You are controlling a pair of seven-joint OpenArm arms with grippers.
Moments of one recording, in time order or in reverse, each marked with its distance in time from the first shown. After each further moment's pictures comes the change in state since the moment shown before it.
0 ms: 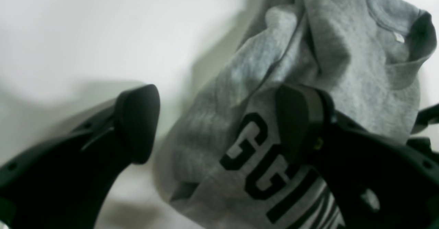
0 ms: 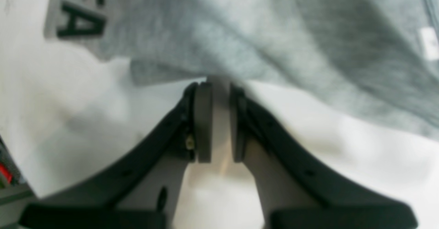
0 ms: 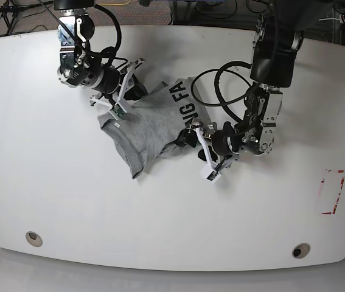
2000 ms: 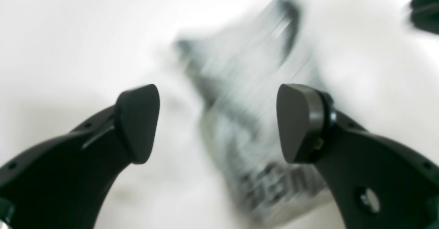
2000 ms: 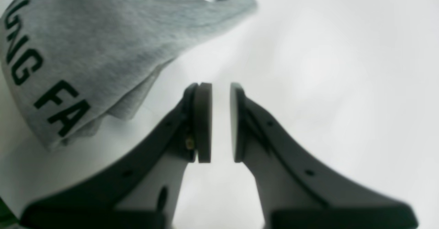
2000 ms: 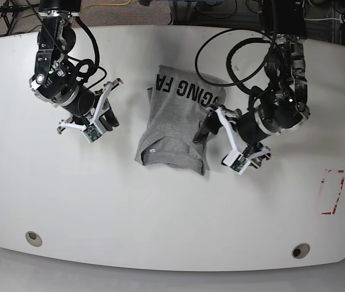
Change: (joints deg) left arm 16.6 0.2 -9.6 44.9 0.8 0.3 12.9; right arm 2.4 2.6 7.8 17.7 -0.1 0.1 -7.1
